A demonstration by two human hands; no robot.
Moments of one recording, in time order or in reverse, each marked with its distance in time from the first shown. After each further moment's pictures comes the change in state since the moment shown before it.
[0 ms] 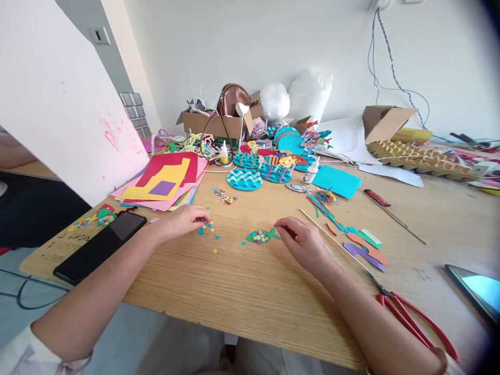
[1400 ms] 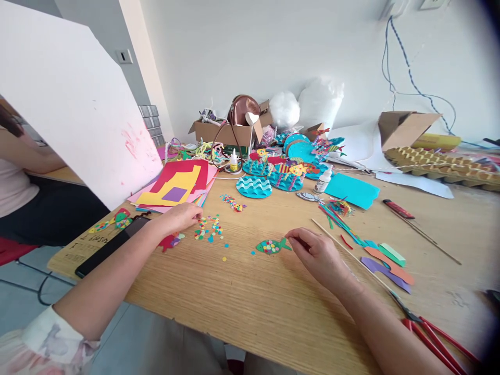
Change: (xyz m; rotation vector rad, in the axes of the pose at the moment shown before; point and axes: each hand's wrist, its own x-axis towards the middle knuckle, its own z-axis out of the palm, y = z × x) left_hand -0.001 -0.033 -0.017 0.316 -0.063 -0.265; right_hand 0.001 0.007 -0.001 -0.031 -0.012 -0.059
